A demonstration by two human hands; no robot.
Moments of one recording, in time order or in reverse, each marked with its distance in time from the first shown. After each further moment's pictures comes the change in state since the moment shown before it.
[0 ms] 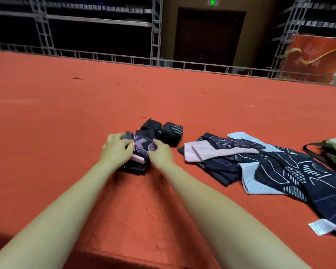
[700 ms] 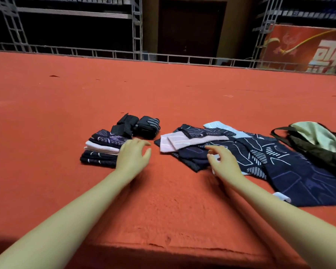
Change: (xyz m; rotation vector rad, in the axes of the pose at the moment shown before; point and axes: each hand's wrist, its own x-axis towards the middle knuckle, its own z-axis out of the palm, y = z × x) left_hand -0.056 0.102 0.047 0.027 -0.034 0.259; right_hand -0.086 0.144 -0.203 -0.246 0.276 -0.129
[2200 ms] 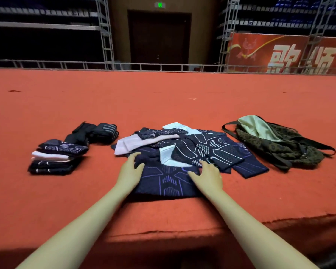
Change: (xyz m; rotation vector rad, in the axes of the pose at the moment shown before) left_hand -0.044 0.139 0.063 -0.509 -0.190 -0.224; right_hand -0.069 0.080 -0.077 -0.314 -0.022 0.430
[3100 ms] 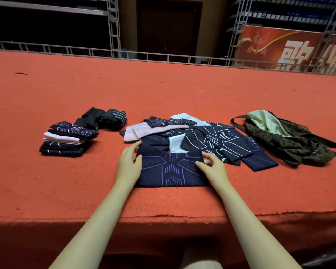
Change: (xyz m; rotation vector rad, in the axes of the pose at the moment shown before) left_hand -0.020 -0.028 -0.013 -0.040 0.232 0.121; right_hand -0.013 -0.004 0.010 0.674 -0.075 -0.017
